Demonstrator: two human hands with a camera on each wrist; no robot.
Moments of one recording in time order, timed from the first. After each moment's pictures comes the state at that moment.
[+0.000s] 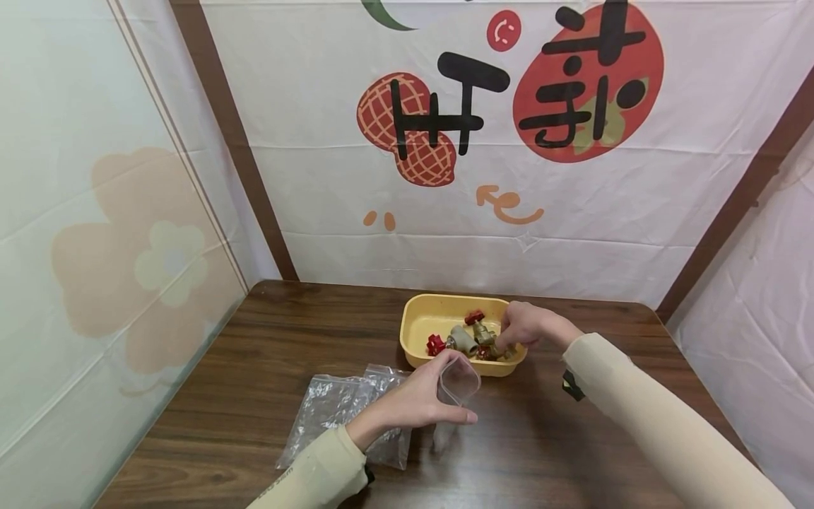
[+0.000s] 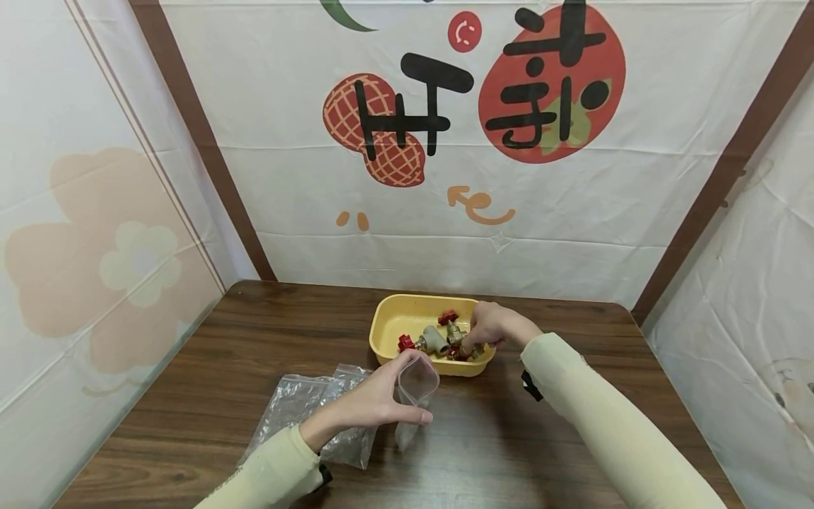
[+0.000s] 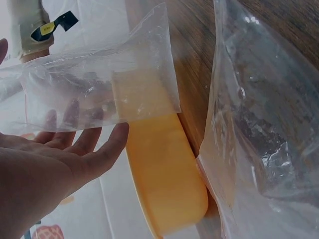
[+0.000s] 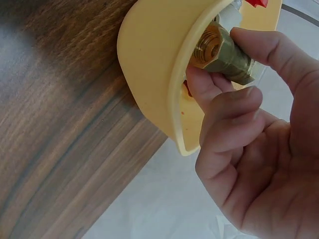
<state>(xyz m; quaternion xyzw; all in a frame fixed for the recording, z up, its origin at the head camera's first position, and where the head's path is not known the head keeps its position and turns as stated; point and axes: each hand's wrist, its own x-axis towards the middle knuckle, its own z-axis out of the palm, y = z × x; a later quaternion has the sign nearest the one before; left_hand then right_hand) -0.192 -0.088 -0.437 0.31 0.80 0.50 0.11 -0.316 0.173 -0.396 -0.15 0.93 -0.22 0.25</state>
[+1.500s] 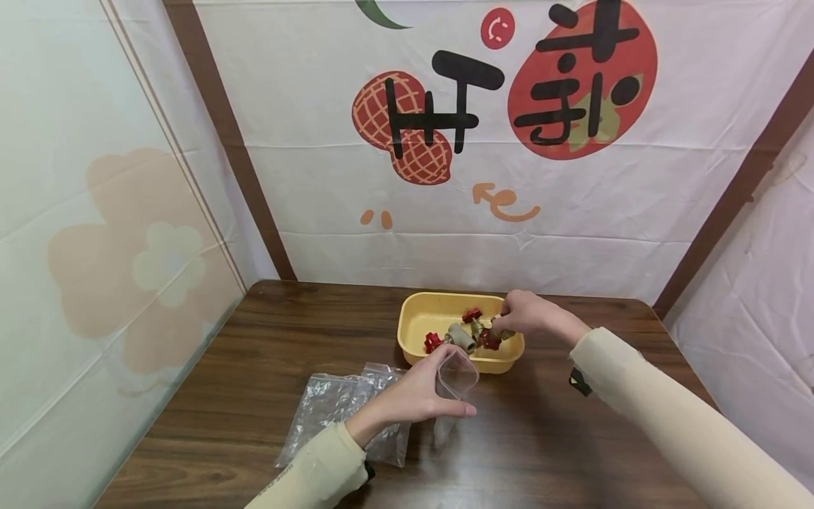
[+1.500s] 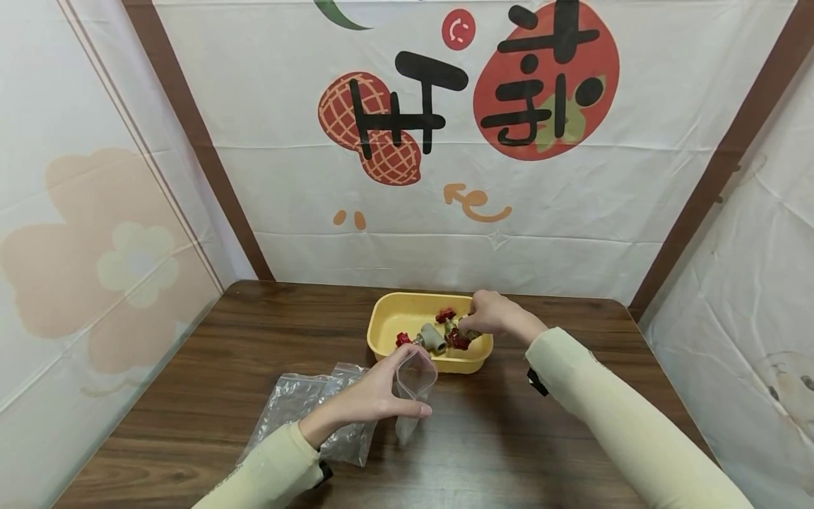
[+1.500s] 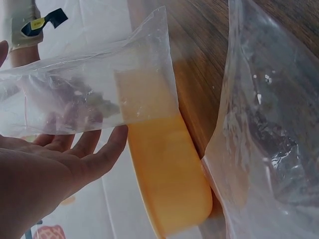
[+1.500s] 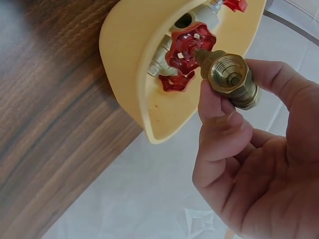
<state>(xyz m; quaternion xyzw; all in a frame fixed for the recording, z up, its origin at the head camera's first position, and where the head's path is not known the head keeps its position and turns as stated) -0.193 -0.083 -0.431 0.31 0.80 0.51 0.10 -0.306 0.177 -0.375 -0.18 0.94 -0.22 0.17</state>
